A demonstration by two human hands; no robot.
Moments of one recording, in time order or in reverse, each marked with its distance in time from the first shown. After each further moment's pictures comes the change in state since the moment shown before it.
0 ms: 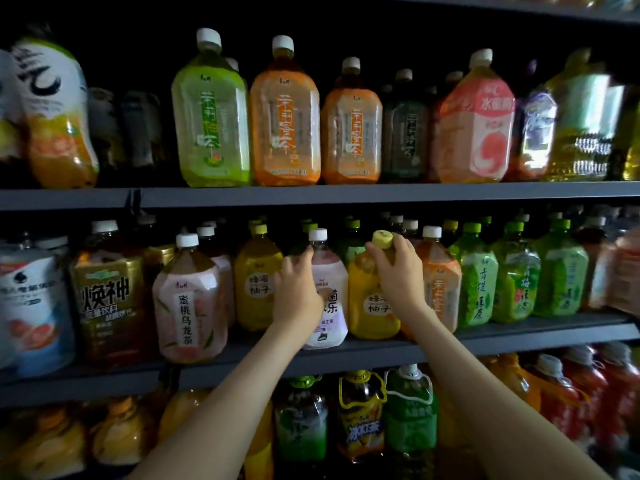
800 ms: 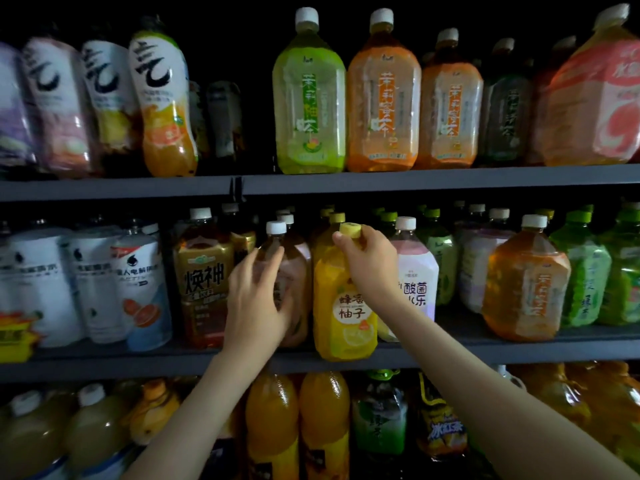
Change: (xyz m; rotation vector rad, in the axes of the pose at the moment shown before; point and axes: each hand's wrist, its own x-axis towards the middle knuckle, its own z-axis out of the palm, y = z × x) left_hand -0.029 -0.147 -0.106 0.122 0.255 0.154; right_hand -0.040 -0.110 0.130 0.181 -0.176 0.083
